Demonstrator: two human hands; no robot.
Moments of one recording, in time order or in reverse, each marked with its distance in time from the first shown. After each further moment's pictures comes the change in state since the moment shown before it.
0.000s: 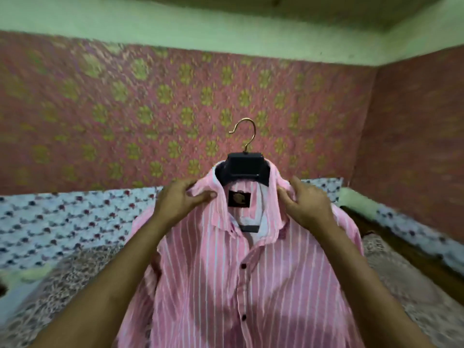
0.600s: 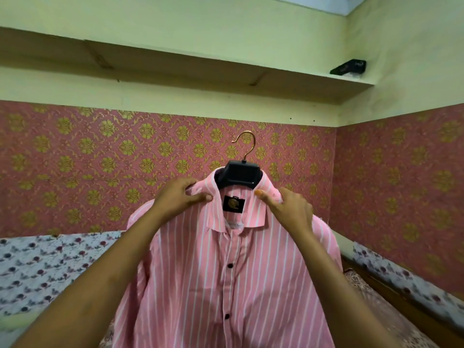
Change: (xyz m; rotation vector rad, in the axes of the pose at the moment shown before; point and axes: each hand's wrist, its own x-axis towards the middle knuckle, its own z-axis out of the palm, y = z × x) left_hand -0.002 0.134 -0.093 0.049 -0.028 0.172; right_hand 0.019 -0.038 -0.136 0.013 0.032 0.254
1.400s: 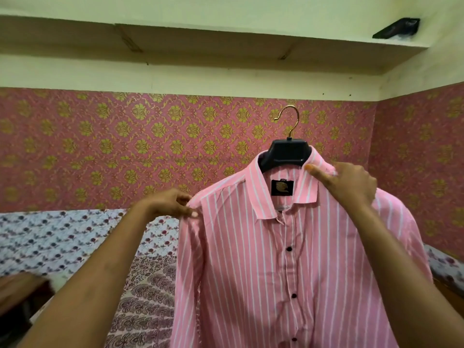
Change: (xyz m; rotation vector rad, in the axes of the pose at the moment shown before) left_hand -0.061 -0.063 -0.039 -0.213 -0.500 -0.475; right_hand -0.003 0.021 -0.031 -0.129 0.092 0.027
